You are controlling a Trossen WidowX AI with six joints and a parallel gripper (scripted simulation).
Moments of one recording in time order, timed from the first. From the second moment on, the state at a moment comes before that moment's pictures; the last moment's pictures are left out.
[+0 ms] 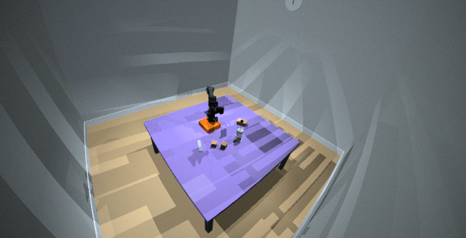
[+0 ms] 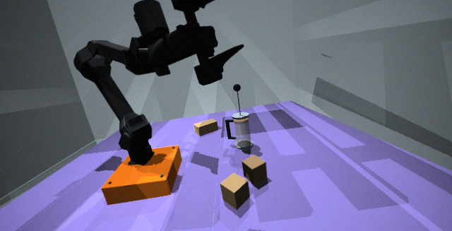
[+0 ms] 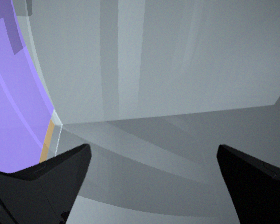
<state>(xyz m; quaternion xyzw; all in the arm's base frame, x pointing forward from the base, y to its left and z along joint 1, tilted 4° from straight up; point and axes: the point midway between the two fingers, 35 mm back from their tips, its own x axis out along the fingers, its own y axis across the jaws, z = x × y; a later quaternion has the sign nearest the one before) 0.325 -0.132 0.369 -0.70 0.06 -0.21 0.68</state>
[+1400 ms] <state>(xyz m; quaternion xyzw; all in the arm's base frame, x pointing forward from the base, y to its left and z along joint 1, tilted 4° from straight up) 0.295 0.139 0.233 -0.08 0.23 0.18 0.95</state>
